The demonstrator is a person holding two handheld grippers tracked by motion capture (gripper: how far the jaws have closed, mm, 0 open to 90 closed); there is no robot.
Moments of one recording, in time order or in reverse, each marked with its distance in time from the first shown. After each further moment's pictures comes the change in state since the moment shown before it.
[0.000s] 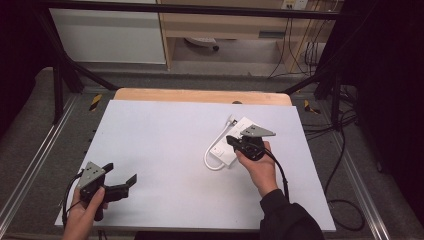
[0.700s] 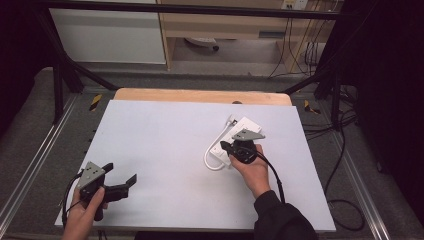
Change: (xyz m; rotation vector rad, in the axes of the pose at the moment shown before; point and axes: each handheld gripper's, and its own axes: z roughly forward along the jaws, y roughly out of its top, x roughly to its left) left arm 0.000 0.000 0.000 -0.002 0.000 0.003; right arm 0.011 -0.013 0.020 0.061 0.017 -0.016
